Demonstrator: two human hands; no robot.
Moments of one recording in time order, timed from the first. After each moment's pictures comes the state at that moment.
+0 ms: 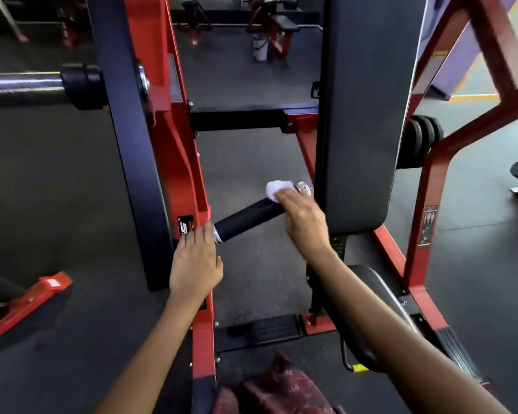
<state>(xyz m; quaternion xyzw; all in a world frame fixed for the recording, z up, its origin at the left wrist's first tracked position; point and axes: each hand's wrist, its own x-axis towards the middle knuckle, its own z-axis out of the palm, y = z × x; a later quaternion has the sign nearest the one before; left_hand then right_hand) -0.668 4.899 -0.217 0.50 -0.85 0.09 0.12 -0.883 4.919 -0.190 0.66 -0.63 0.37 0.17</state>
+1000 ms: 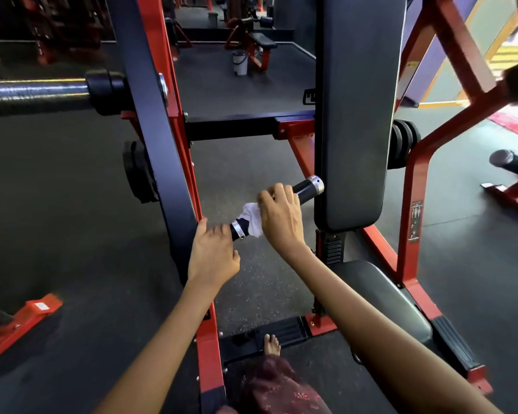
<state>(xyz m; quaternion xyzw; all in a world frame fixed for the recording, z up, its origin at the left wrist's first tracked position) -0.646 4.884 -0.208 0.43 -0.88 0.15 0.10 -0.795 4.905 -0.178 0.62 -0.70 0.32 0.13</state>
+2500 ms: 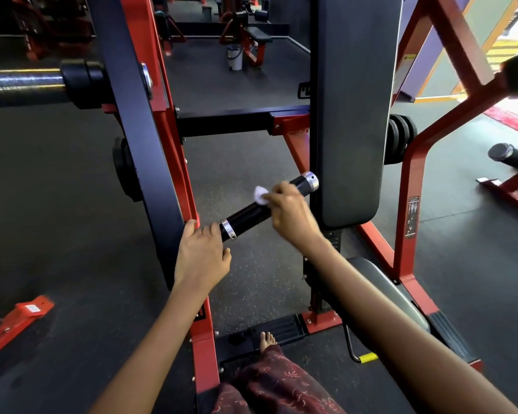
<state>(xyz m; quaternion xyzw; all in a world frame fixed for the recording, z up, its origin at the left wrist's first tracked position) -0.645 4.883 -0.212 0.43 -0.88 0.17 0.14 -0.829 4.916 -0.174 0.64 -0.70 0.32 0.02</state>
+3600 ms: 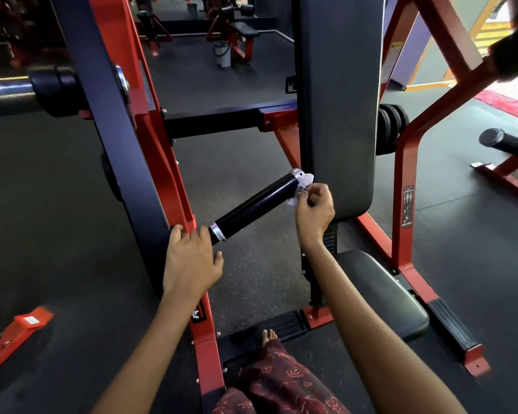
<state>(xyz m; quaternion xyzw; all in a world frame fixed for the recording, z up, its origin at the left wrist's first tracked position) -0.648 4.883 -0.214 0.43 -0.88 0.16 0.14 -0.864 4.914 -0.212 0.22 -0.71 0.67 -0.03</state>
